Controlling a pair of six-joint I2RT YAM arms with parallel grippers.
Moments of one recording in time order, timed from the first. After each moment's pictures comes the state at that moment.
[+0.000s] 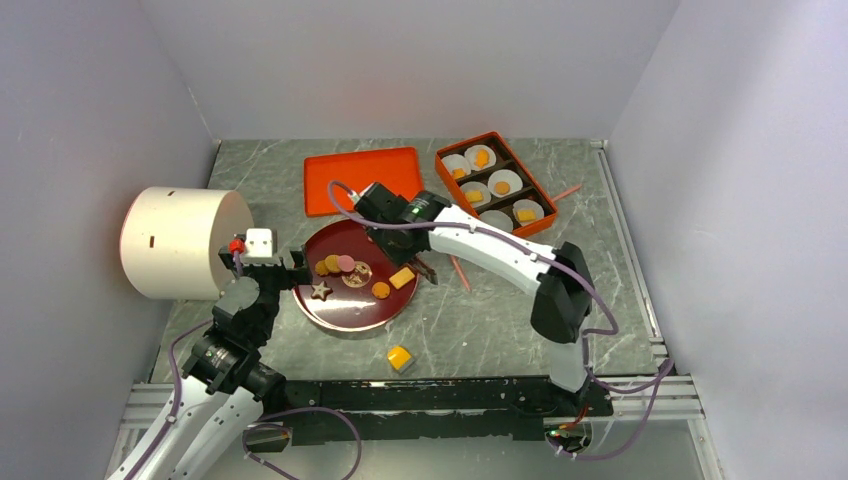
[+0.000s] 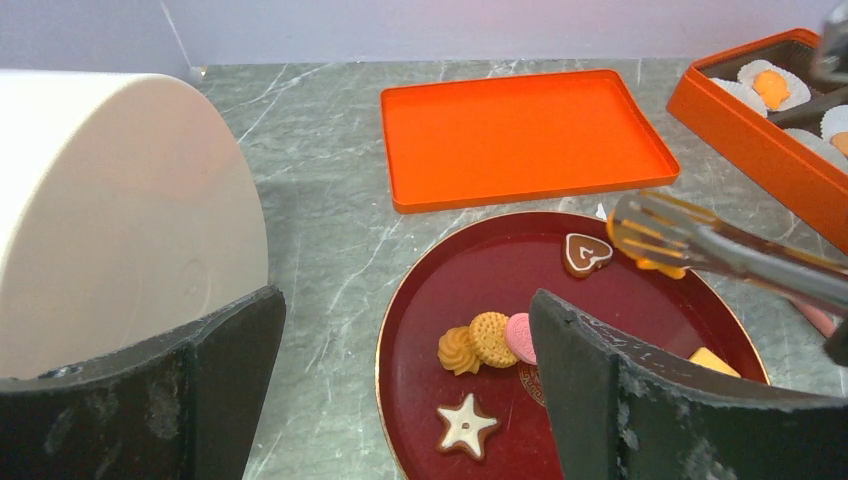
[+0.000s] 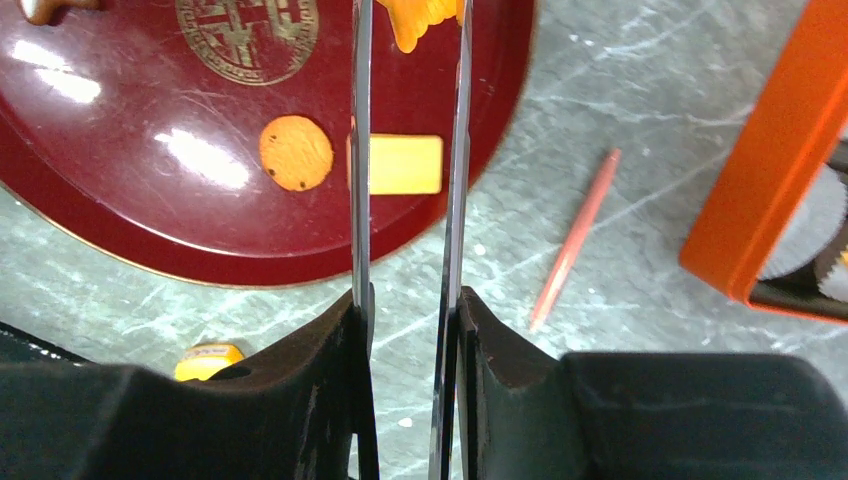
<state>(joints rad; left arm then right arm) -0.49 0.37 0.48 -0.18 -0.49 -0.05 0.98 1.94 1.81 -0.98 0.24 0.18</state>
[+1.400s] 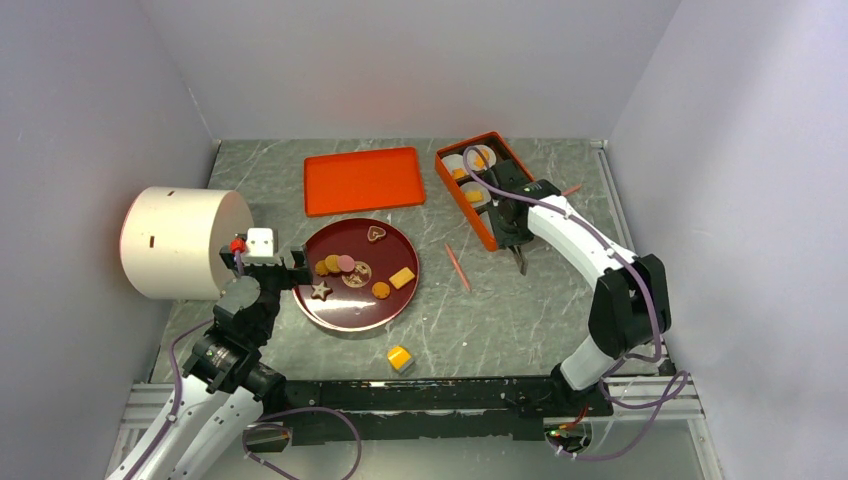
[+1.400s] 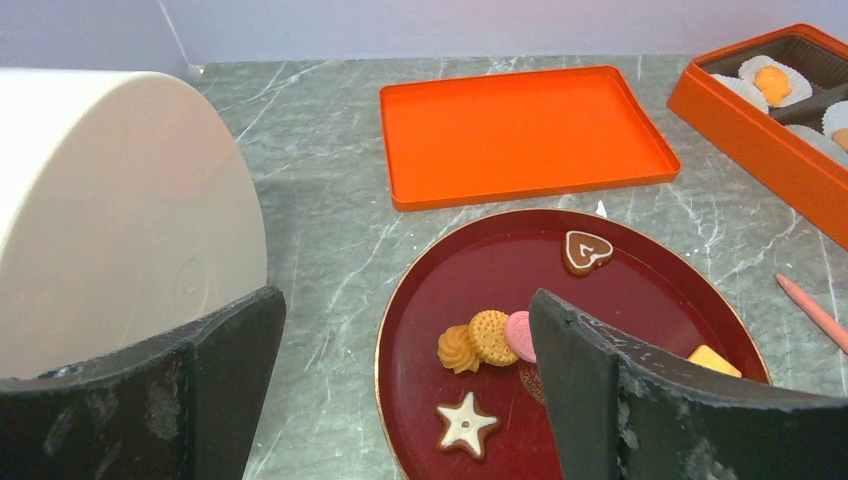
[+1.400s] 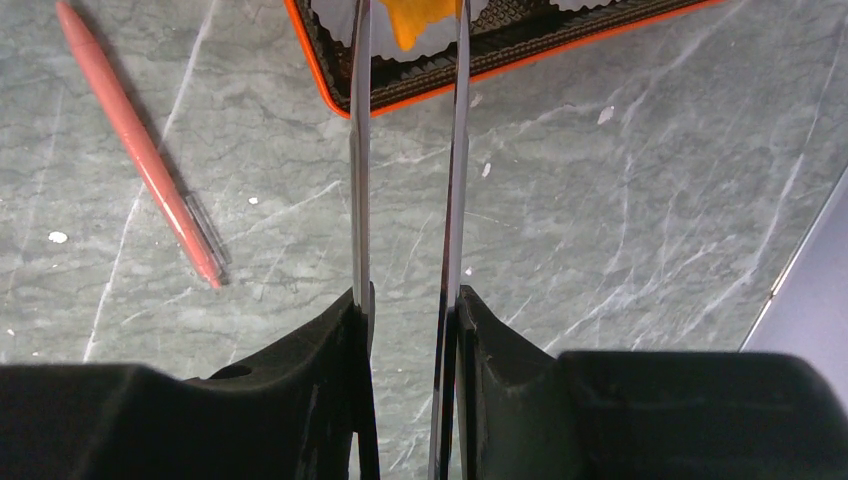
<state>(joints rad) -0.49 0.38 0.48 -0.18 -0.49 -0.05 0.42 1.60 1.30 -0.89 0.28 0.17</state>
